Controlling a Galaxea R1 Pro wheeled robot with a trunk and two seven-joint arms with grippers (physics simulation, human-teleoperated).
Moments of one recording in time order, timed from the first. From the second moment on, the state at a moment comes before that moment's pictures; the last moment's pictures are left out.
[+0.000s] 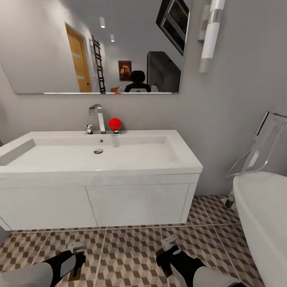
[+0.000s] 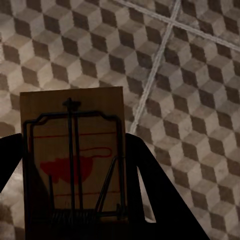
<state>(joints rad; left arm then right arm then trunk) -0.70 0.15 -1.88 -0.09 2.11 0.14 0.23 -0.65 0.17 0.34 -0.09 0.04 0.13 -0.03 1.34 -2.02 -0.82</state>
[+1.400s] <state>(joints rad) -0.70 0.16 -1.88 -0.12 2.21 0.15 0.24 -0.67 0.17 0.33 -0.11 -0.19 0.12 0.03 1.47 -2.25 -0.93</state>
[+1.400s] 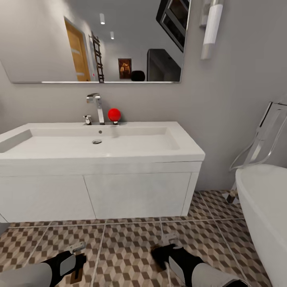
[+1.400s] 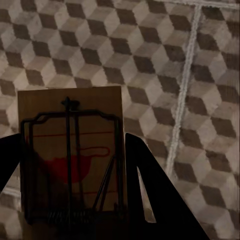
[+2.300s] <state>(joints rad) -0.70 0.16 -1.88 -0.12 2.21 0.15 0.24 -0.68 0.17 0.34 -0.10 -0.16 0.07 0.02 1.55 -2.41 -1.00</state>
